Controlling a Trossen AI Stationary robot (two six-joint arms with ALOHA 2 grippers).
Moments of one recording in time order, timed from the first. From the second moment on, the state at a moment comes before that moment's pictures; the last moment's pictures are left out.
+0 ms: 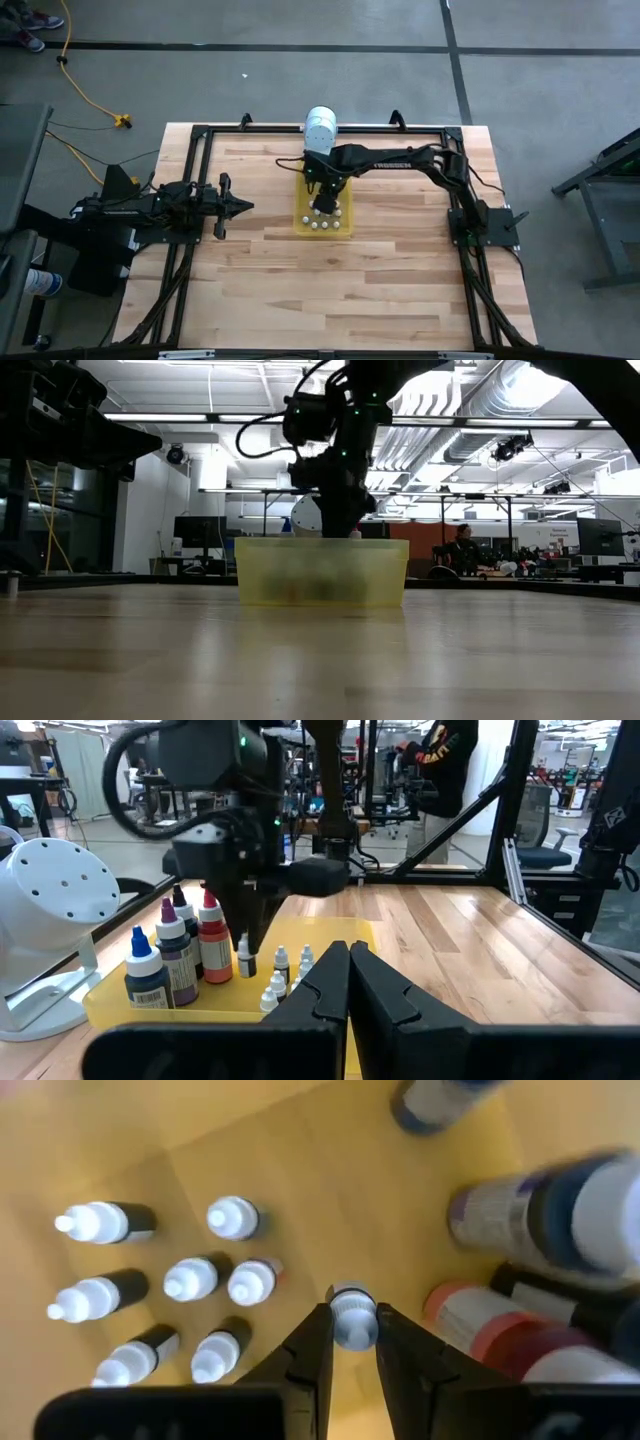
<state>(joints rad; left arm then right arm) 0.02 0.01 0.01 0.01 -0.01 0.00 -0.22 2.12 1.75 -0.92 0.01 0.18</state>
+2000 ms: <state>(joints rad) 0.02 0.01 0.01 0.01 -0.01 0.00 -0.19 2.13 1.65 -0.82 -0.03 0.30</state>
